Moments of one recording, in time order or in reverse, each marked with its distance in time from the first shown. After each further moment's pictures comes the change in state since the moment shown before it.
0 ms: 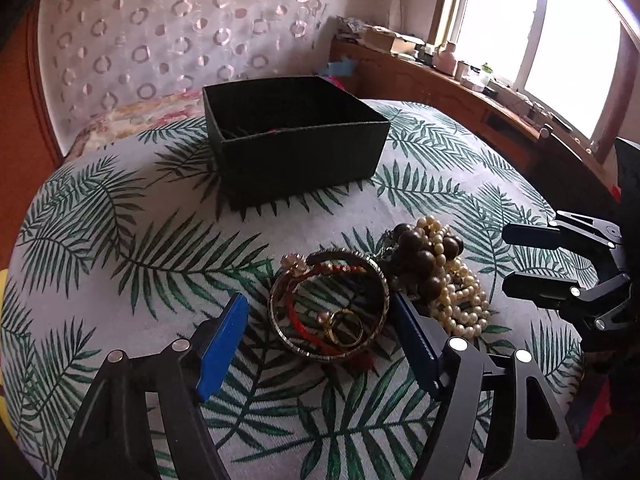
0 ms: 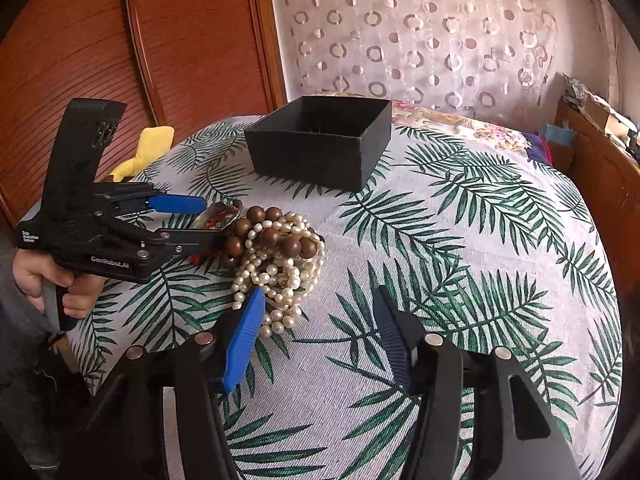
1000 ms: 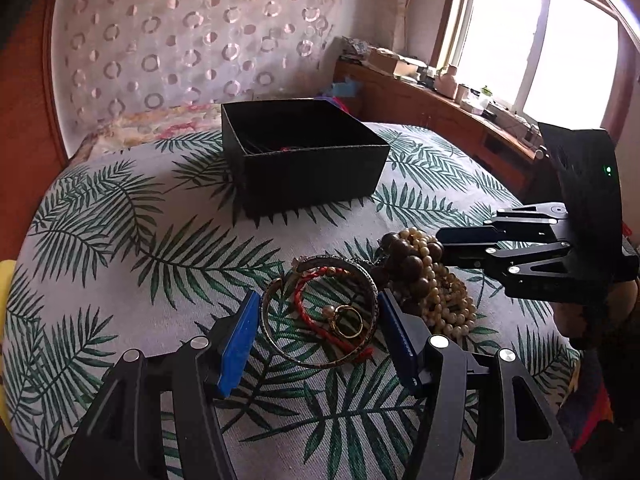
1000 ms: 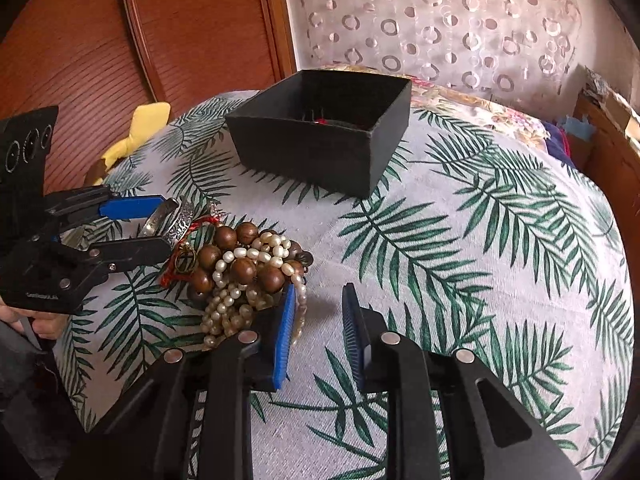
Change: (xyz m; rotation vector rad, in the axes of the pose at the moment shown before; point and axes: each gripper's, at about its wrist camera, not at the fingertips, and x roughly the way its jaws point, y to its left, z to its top) left arm -0.022 0.005 -0.011 -0.041 -0.079 -0.009; right arm 0.048 -0.008 0.034 -0.045 0.122 0.023
